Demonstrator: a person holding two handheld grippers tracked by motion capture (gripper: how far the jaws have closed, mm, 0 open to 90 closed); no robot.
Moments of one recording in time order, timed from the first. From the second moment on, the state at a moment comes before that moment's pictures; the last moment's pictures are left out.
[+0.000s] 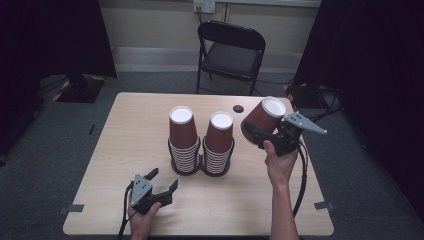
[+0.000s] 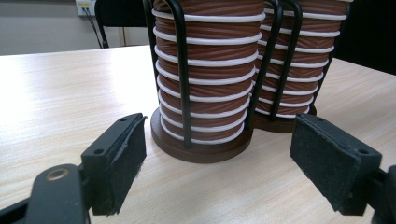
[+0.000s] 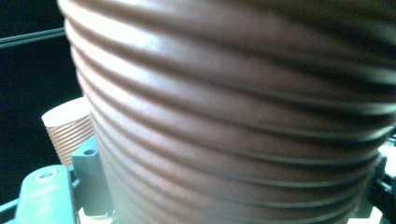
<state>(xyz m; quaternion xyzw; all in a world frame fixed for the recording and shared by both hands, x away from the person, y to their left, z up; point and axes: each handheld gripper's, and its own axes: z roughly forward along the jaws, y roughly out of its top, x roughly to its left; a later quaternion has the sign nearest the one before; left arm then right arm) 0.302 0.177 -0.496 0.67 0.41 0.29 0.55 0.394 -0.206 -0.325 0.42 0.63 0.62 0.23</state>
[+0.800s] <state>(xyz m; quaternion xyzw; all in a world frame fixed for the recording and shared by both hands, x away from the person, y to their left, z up) 0.300 0.179 -0.497 0.65 0.41 0.30 0.56 0.370 -0.209 -0.369 0.44 0.63 0.61 0.19</state>
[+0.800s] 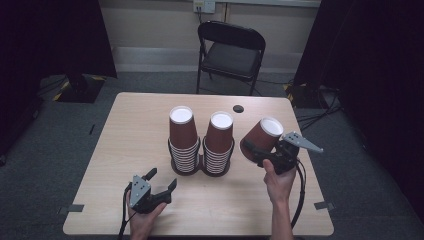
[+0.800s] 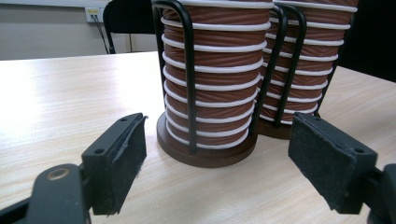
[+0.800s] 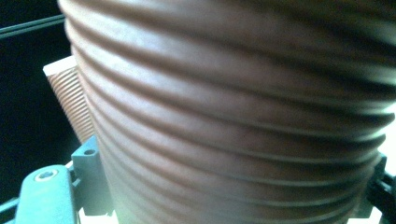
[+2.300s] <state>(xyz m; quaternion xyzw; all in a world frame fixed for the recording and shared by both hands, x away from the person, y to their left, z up) 0.302 0.161 -0.487 0.68 0.33 0.23 0.62 0.339 -0.165 -0.436 0.46 0.59 0.66 0.02</state>
